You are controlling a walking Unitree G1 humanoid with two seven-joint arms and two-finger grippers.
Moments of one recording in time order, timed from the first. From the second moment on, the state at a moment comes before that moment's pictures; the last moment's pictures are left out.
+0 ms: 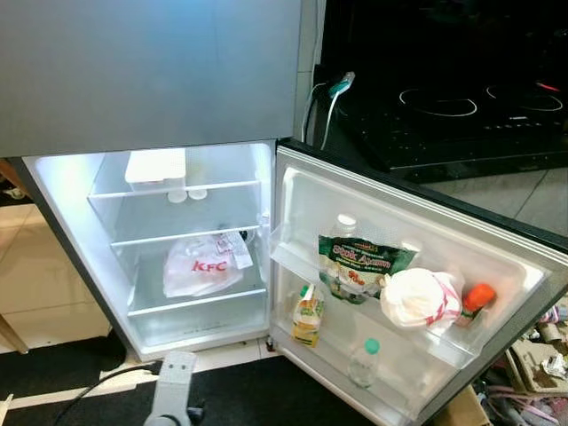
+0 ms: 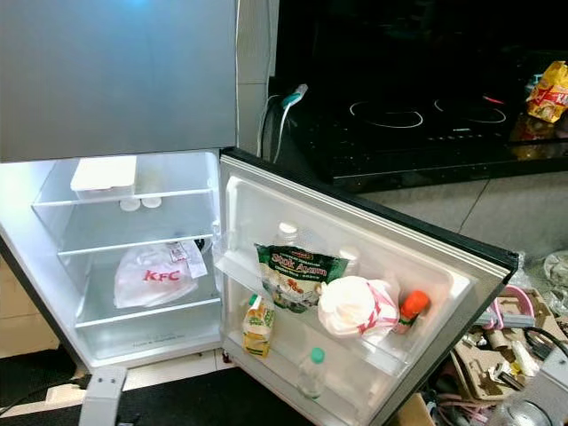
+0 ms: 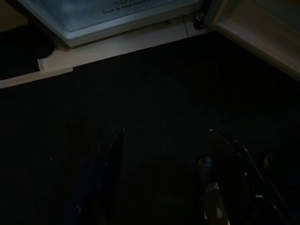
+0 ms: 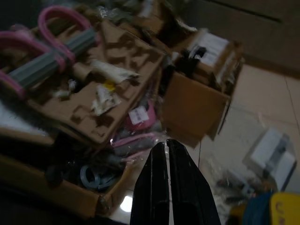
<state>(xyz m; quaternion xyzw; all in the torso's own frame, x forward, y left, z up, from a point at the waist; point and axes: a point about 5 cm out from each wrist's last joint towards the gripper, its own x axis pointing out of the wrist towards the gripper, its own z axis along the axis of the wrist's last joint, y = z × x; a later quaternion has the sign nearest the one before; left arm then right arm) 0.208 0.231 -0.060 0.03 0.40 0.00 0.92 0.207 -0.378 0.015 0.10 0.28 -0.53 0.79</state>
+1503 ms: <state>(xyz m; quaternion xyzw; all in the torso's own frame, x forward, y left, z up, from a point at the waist) 0.198 0.234 -0.063 0.00 0.39 0.00 0.92 0.266 -0.324 0.031 0.28 0.13 -0.14 0.94</state>
